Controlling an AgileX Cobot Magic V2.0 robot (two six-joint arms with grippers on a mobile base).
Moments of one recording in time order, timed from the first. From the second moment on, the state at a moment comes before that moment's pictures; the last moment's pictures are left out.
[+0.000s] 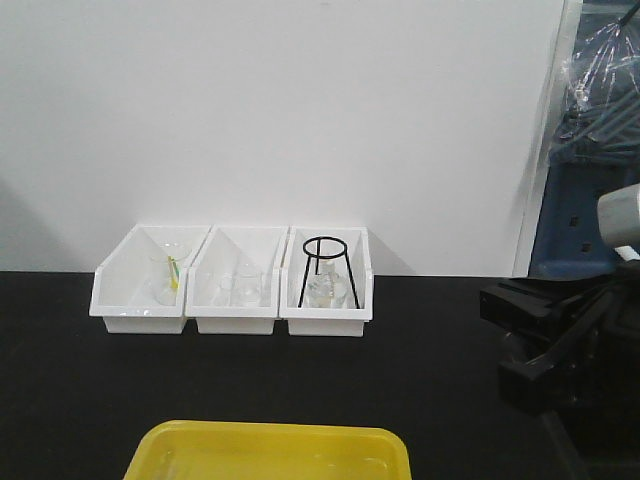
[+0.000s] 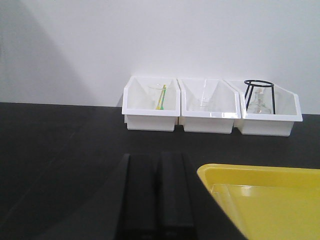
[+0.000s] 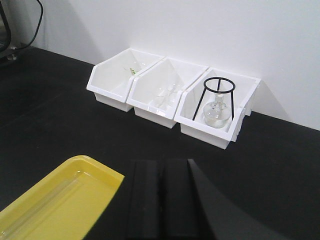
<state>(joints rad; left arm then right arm) 0.02 -0.01 0.03 0.00 0.04 -0.14 0.45 0.97 -0.96 0.17 0.36 -0.18</state>
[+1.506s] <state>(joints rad) 0.02 -0.01 0.03 0.00 0.04 -0.14 0.01 -0.01 0.03 -0.08 0.15 0.03</state>
